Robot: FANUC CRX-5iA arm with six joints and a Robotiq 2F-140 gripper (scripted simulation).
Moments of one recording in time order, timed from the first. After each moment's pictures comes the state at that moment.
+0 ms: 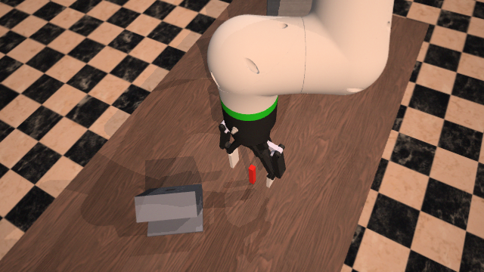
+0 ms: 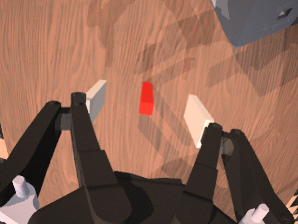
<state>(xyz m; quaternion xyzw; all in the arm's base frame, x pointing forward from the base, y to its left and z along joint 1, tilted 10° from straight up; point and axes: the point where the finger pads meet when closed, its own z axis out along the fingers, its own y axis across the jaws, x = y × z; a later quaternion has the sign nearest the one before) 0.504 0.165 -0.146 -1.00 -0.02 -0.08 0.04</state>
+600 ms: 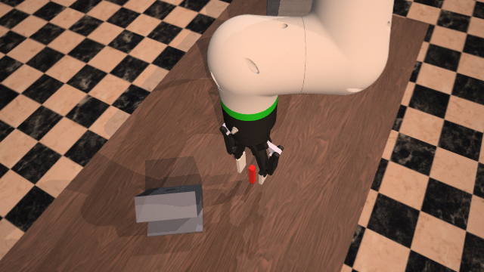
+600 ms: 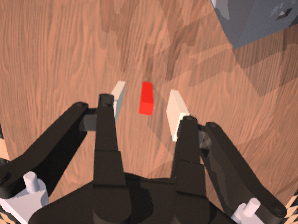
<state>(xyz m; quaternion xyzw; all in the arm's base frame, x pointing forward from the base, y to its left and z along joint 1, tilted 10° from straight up) 0.504 0.165 -0.146 -1.00 -0.02 -0.08 0.04</state>
